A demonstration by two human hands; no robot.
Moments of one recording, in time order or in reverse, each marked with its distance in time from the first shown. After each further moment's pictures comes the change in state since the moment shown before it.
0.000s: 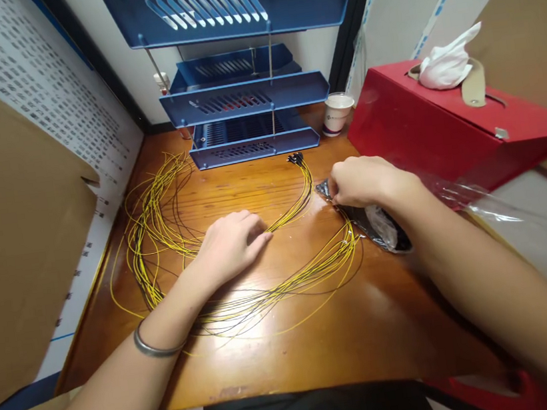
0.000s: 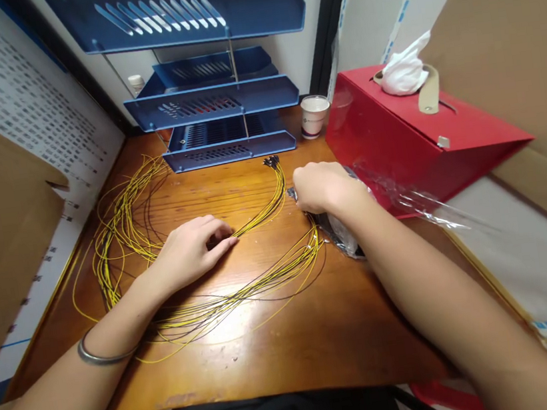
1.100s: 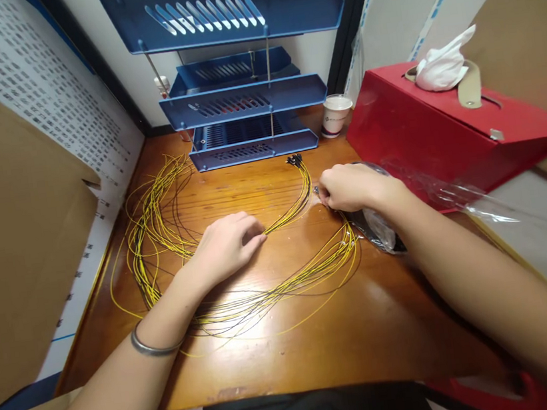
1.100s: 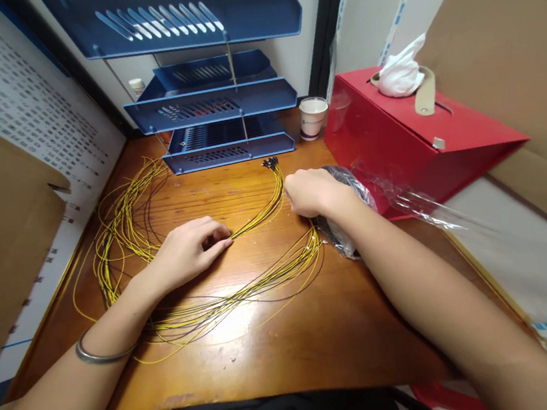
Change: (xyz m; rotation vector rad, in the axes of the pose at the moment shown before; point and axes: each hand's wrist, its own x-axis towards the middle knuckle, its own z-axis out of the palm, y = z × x) left_hand 0.000 -0.005 -0.004 -0.076 -0.009 0.037; right_hand 0.012 0.000 0.013 0.060 0.045 -0.140
